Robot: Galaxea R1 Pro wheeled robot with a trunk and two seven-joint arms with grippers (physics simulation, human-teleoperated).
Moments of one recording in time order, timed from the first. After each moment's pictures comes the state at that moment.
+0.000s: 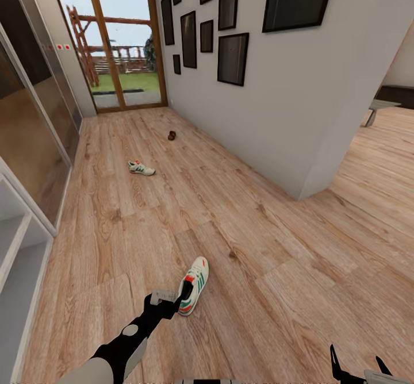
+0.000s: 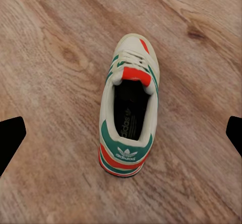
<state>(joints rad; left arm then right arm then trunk) -0.60 -0.06 -0.11 -0.26 0.03 -0.32 -0.15 0.21 -0.10 -0.17 -1.21 -0.02 -0.44 -0.17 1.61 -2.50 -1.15</state>
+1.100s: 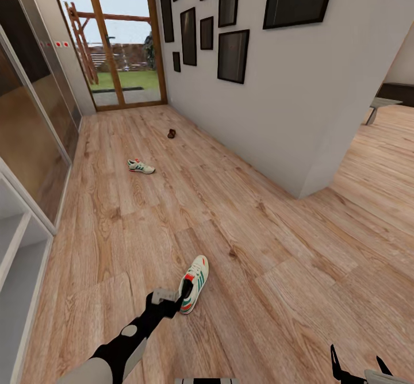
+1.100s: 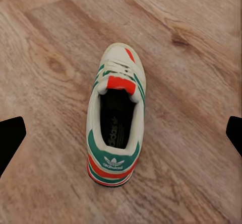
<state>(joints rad) -0.60 -0.06 -0.12 -0.26 0.03 -0.37 -0.20 0.21 -0.10 -0.17 -1.21 -0.02 -0.44 -0.17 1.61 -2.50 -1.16</state>
